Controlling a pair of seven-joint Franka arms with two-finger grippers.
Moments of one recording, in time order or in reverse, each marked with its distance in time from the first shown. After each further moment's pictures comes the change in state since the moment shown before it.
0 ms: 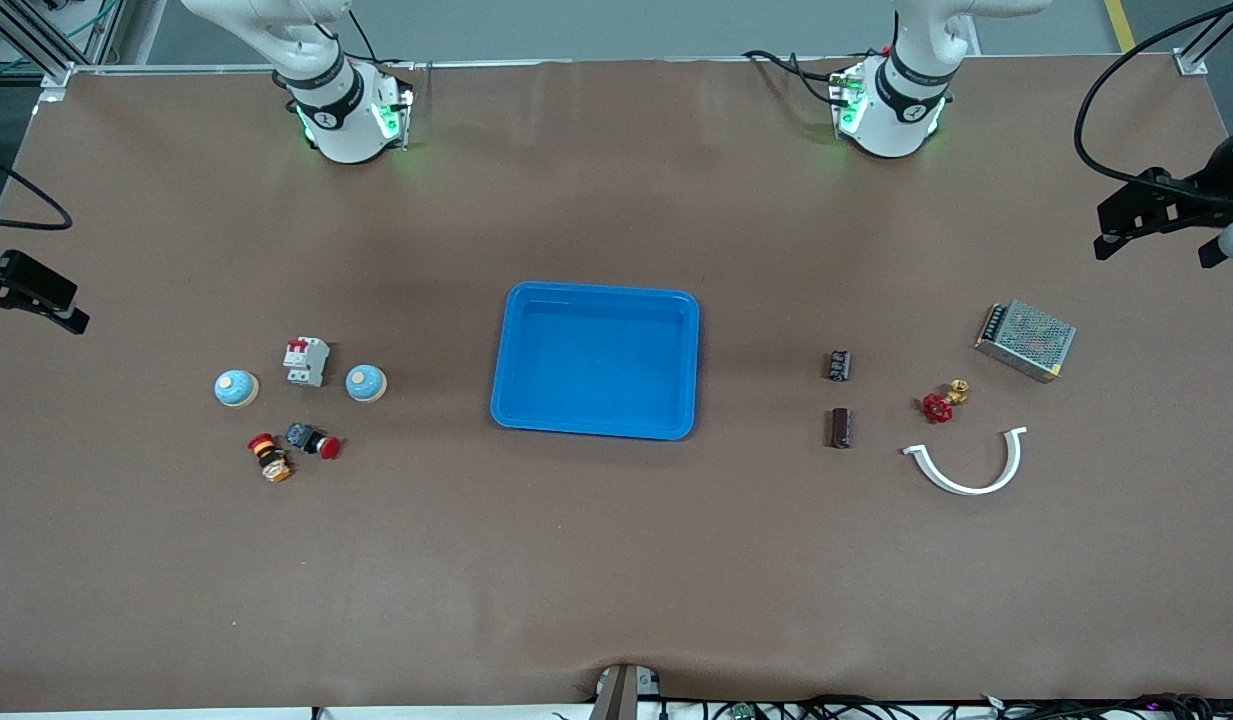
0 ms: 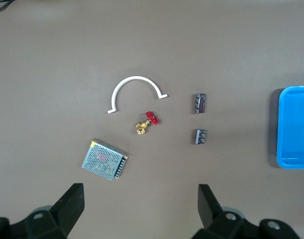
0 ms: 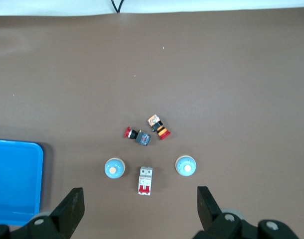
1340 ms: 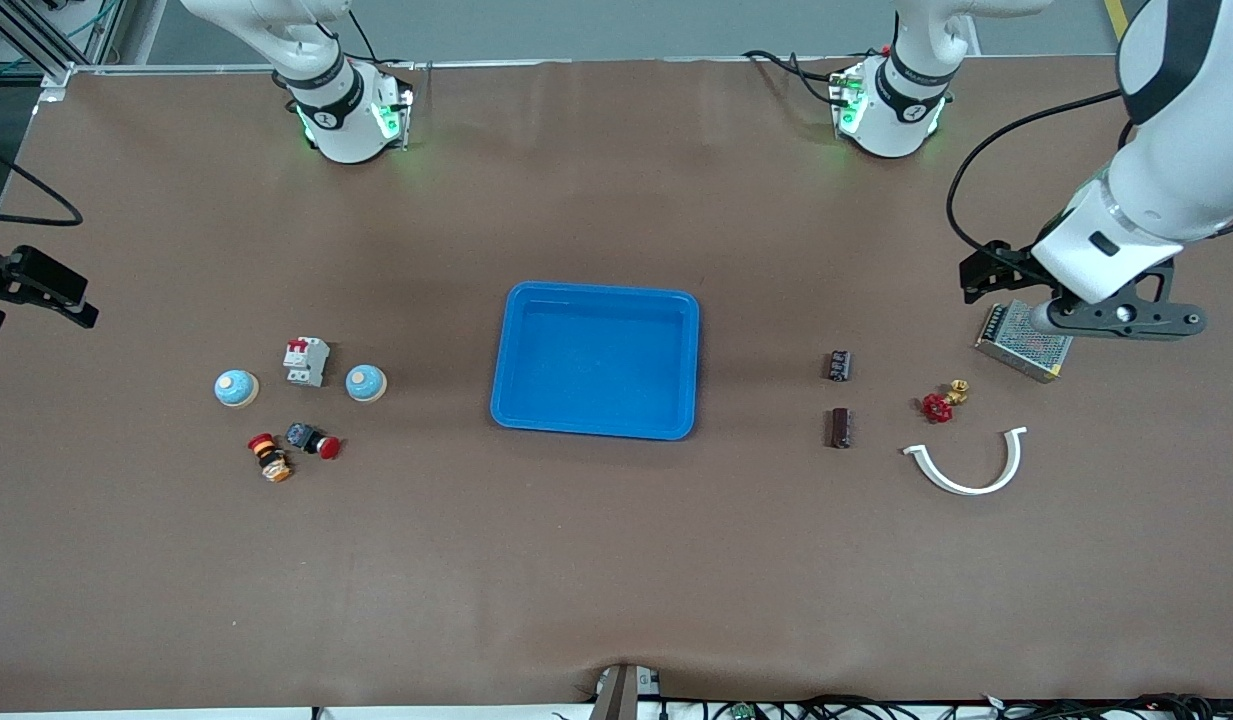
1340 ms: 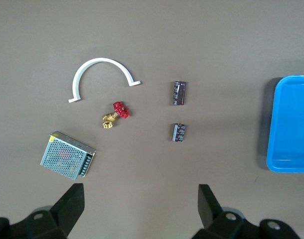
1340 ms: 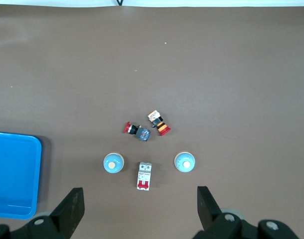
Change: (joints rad) left arm -0.012 0.049 -0.128 -0.192 0.000 0.138 -0.169; right arm 0.025 -0.001 0.003 0.003 -0.020 -0.012 -0.003
